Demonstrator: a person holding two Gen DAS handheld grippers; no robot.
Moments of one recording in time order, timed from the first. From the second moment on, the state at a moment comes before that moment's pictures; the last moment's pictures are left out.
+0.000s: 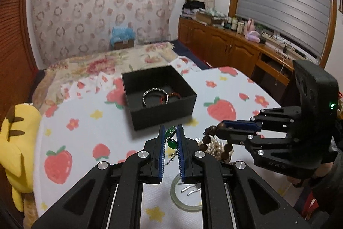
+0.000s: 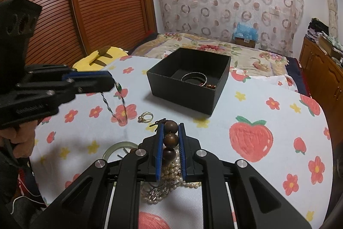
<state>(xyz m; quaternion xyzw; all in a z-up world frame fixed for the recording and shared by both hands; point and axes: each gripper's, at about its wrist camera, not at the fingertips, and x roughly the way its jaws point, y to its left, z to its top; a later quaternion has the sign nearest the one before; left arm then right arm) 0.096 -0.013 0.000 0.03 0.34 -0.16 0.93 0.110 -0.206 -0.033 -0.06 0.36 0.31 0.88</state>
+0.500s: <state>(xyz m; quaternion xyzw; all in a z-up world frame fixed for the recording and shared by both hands) 0.125 -0.003 0.013 0.02 0.31 -0.13 0.94 0.133 -0.212 0.014 -0.06 0.32 0.33 0.89</state>
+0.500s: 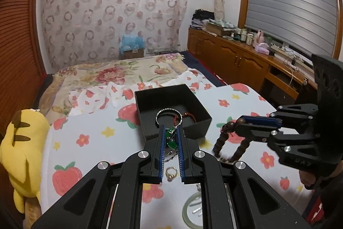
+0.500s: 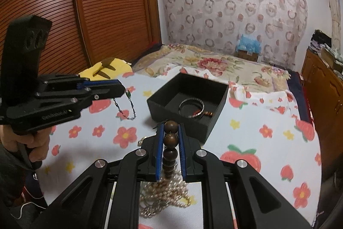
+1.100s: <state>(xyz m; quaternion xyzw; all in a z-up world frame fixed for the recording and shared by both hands) 0.180 0.003 0.026 0.00 0.30 -0.13 0.95 0.220 -0.208 0.048 -0.05 0.29 0.33 0.90</state>
